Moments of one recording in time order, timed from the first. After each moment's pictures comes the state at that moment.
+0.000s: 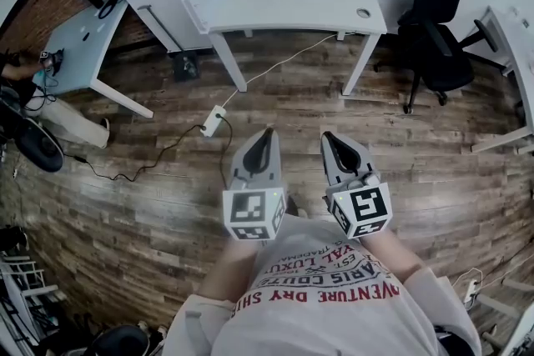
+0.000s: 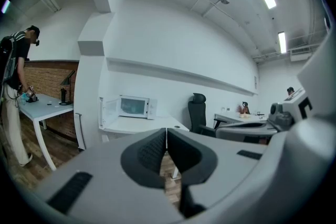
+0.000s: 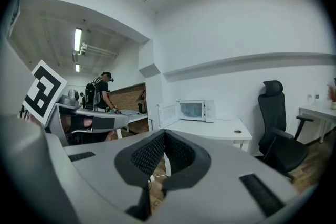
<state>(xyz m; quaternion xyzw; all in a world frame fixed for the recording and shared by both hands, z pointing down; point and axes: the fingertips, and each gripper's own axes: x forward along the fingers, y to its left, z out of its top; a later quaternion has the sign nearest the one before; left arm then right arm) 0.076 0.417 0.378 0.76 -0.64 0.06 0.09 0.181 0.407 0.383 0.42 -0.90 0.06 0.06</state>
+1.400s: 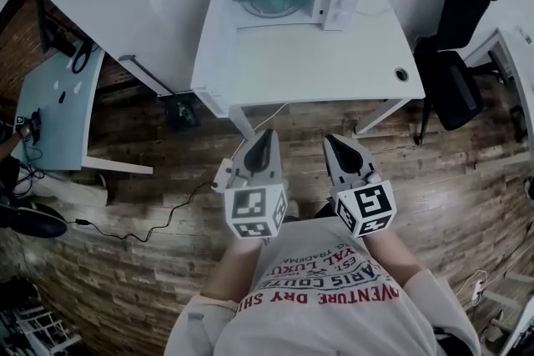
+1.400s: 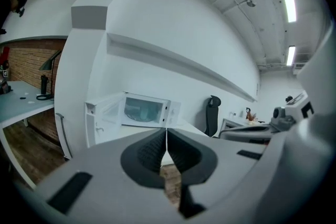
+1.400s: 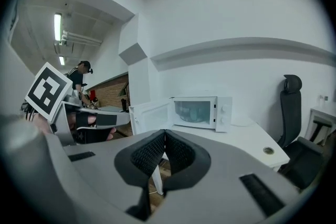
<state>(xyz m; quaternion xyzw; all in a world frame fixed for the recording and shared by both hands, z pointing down) -0.131 0.082 0.384 0.79 -0.60 0.05 0.14 -0.019 0.087 0.385 0.45 -0.88 0.08 0.10</state>
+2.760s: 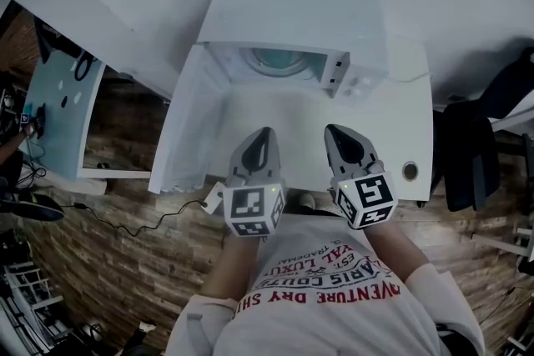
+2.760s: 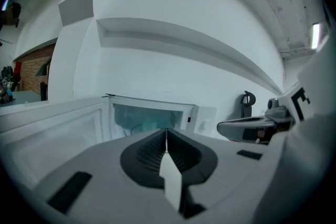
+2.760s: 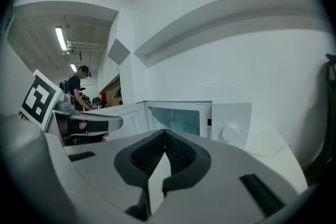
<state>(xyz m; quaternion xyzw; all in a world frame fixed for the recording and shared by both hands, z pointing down) -0.099 -0.211 0.402 0.72 -0.68 0.07 0.13 0.014 -0.246 0.401 0.36 -0.92 0.09 0.10</state>
